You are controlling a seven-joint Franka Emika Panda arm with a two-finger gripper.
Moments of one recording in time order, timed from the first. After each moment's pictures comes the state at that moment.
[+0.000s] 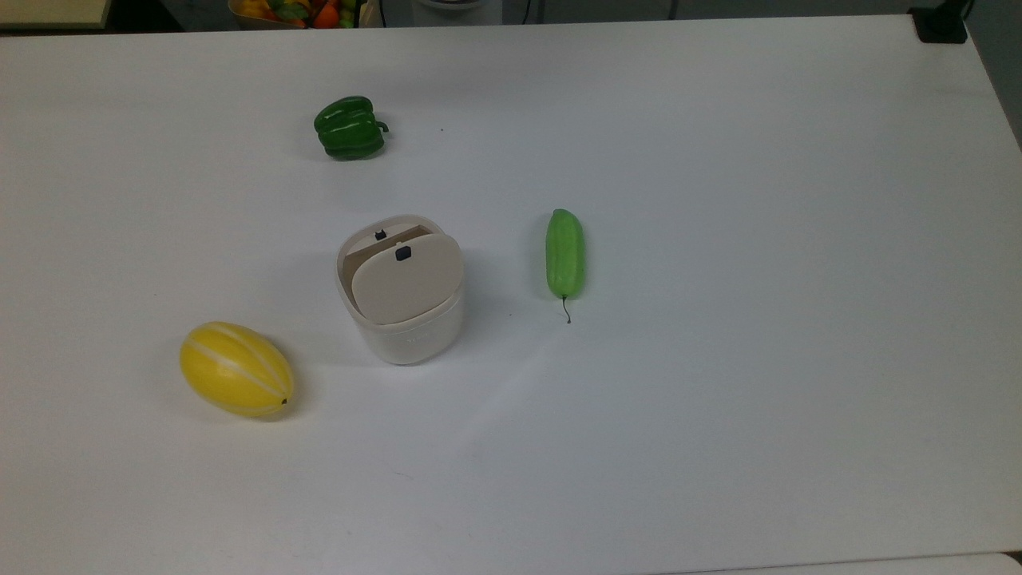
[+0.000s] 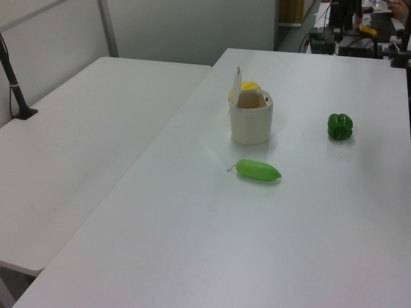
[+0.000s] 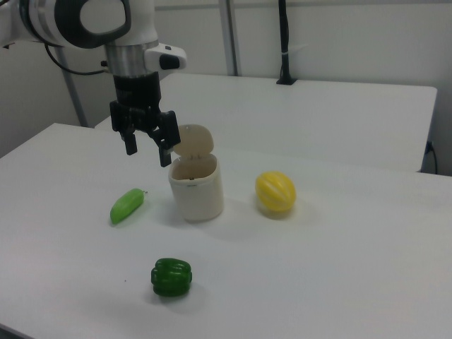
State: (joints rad) arm 0.06 -0.02 -0.20 -1.60 -0.03 1.46 -0.07
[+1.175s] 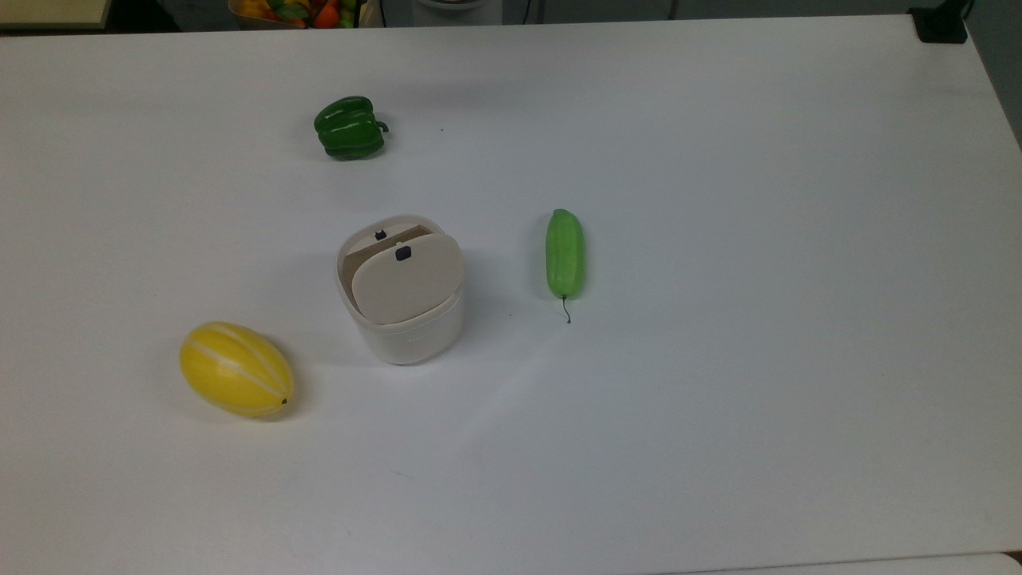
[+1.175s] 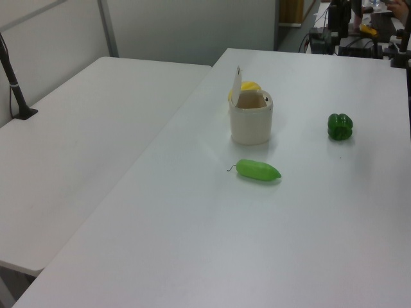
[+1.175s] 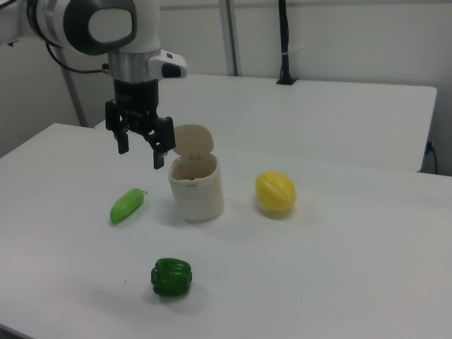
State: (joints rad) arm 0.05 0.00 -0.20 -1.60 0.08 1.46 -0.12
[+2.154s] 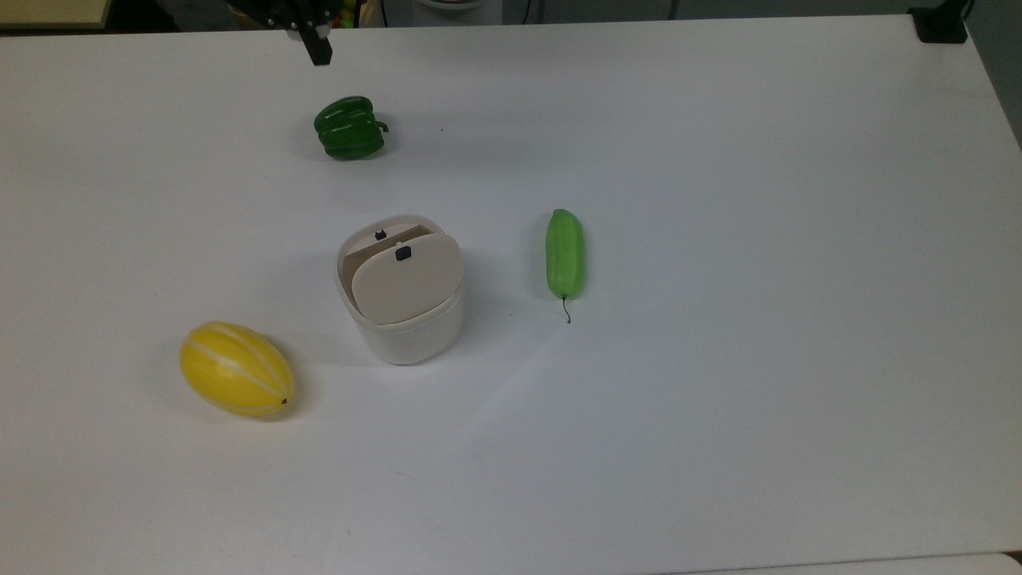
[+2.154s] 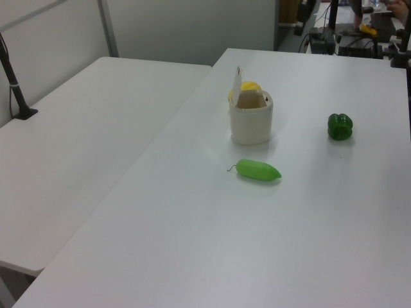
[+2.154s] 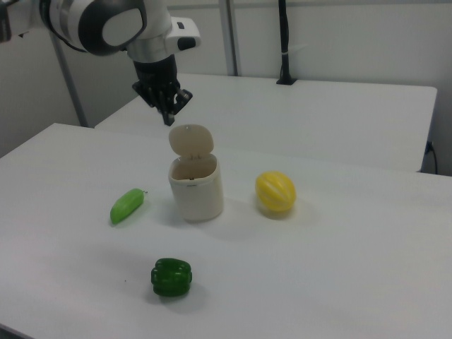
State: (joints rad) arm 0.05 0.08 -0.19 -1.53 0.24 1.81 -0.24
